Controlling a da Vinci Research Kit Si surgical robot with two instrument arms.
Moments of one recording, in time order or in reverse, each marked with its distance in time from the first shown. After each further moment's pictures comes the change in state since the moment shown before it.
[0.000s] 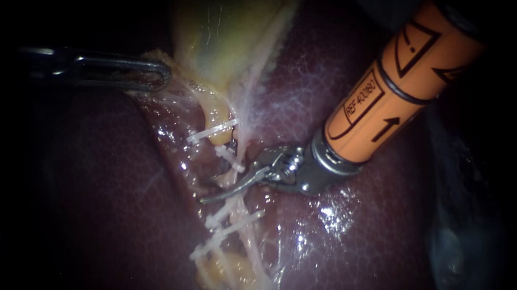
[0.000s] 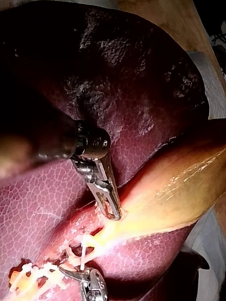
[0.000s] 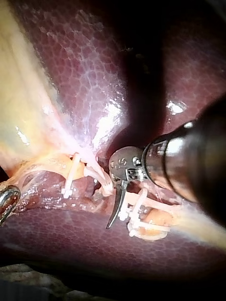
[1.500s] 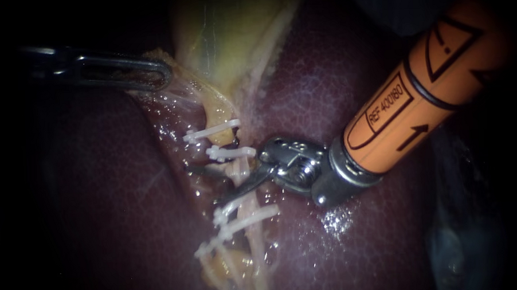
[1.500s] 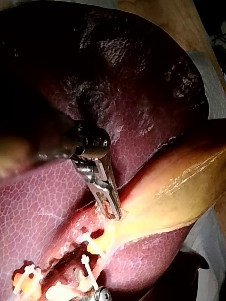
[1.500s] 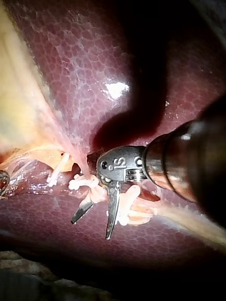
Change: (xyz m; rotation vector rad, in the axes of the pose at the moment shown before) right arm 0.004 -0.006 -0.001 0.216 0.187 -0.413; left arm 0.000 0.000 0.000 -0.001 0.000 0.000
